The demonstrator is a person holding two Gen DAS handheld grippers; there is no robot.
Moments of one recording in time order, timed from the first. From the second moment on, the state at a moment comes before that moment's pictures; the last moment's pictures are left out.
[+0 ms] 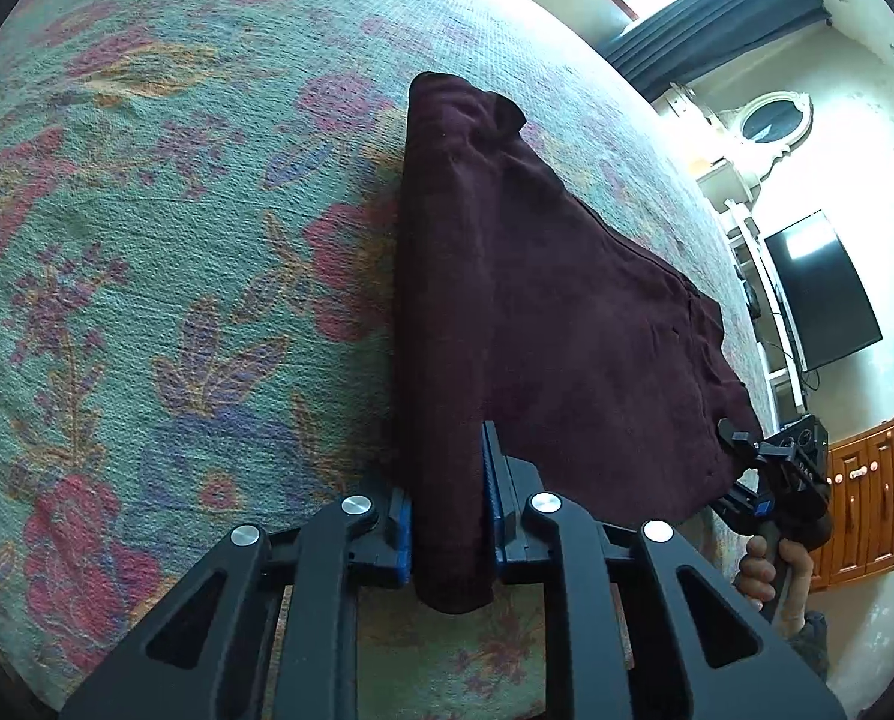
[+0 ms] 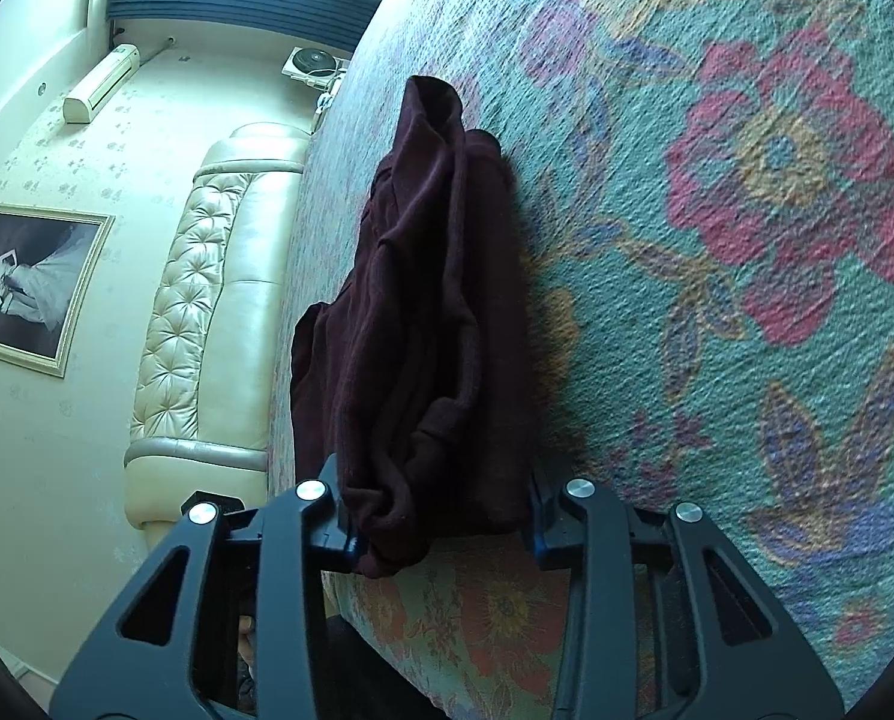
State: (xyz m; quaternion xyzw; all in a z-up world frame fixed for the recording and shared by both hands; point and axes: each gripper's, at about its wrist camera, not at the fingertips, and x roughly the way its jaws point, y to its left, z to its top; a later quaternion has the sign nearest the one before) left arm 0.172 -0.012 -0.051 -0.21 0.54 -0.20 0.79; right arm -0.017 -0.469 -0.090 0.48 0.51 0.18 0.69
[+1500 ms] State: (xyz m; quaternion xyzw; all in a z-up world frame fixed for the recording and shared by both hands) left arm 0.157 -0.059 -0.052 -0.11 0.50 -0.24 0.82; right arm -0.100 -0.476 -0.063 0.40 0.53 0.15 0.74
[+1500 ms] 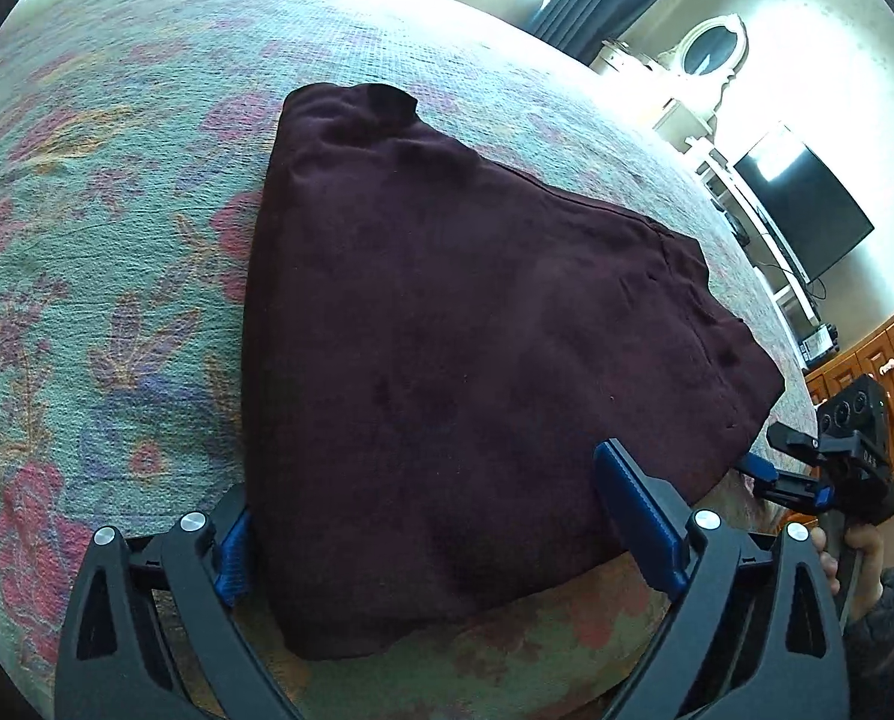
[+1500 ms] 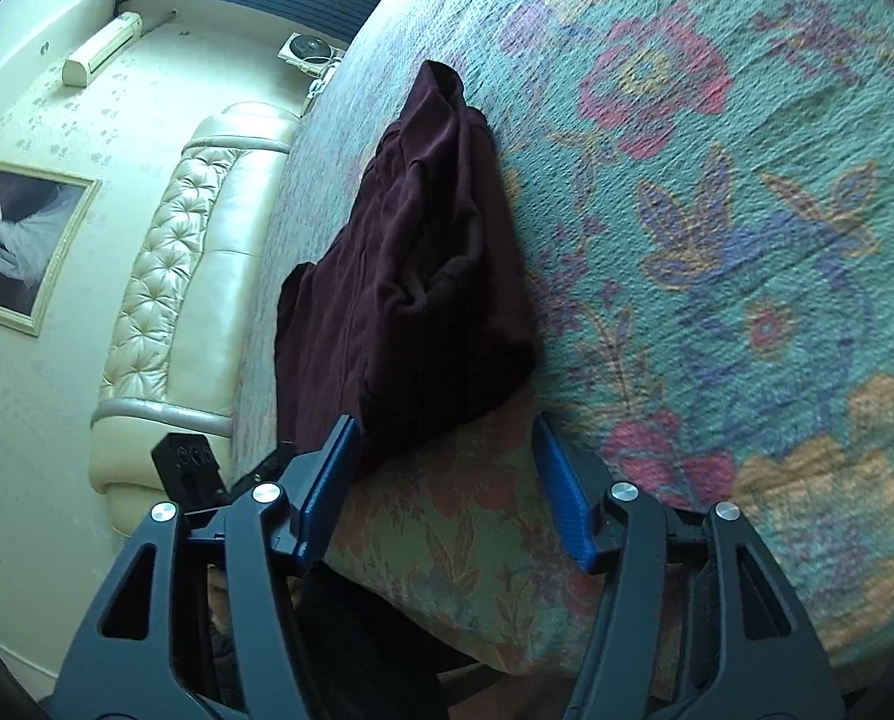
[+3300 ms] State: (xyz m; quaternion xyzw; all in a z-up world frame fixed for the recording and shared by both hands) left arm 0.072 -0.071 0.002 0.03 0.44 -0.04 0.90; right arm -0.124 -0.377 -0.038 0.11 0.54 0.06 0.83
